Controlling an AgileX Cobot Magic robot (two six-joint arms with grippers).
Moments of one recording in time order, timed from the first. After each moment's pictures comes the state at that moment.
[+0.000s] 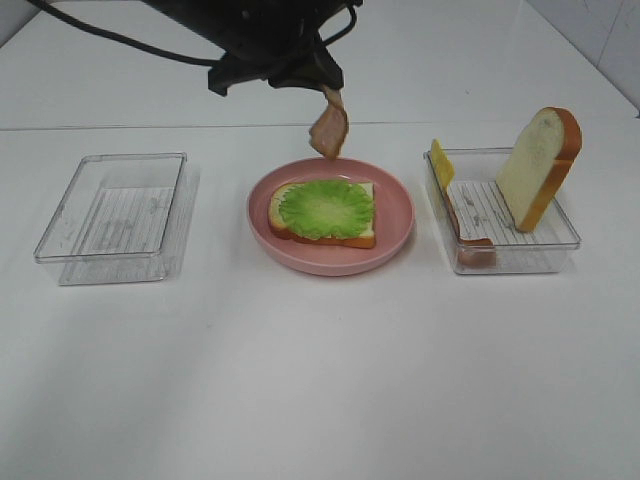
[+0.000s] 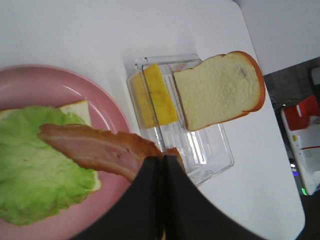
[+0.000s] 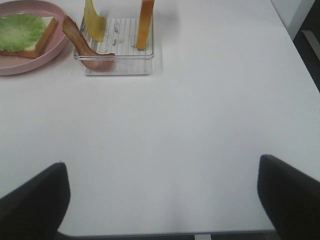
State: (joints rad) left arm -0.47 2.06 -1.70 -0.74 0.58 0.05; right arm 0.01 0.00 -0.46 -0.01 1.10 -0.02
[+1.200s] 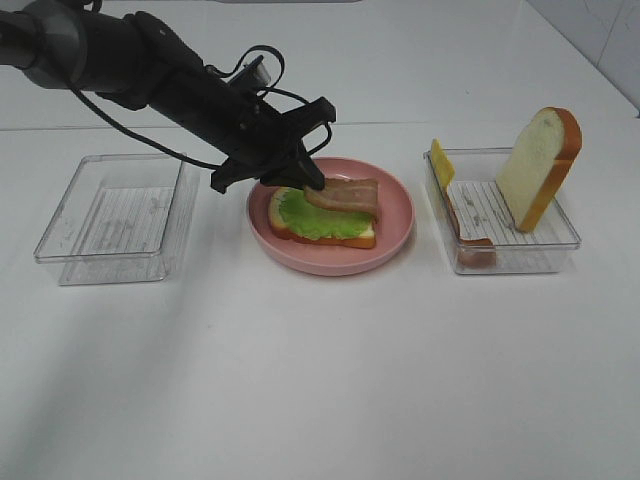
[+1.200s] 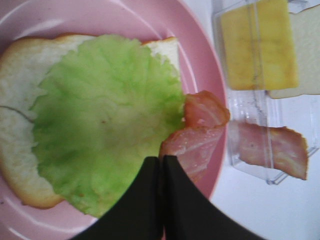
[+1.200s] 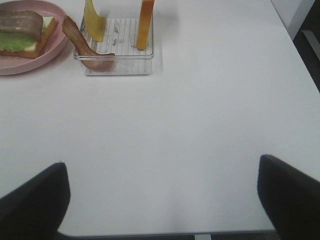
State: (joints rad) left arm -0.39 2.30 -1.70 -0.87 0.67 0.18; right arm 0.01 0.00 -0.46 -0.01 1.10 -0.02
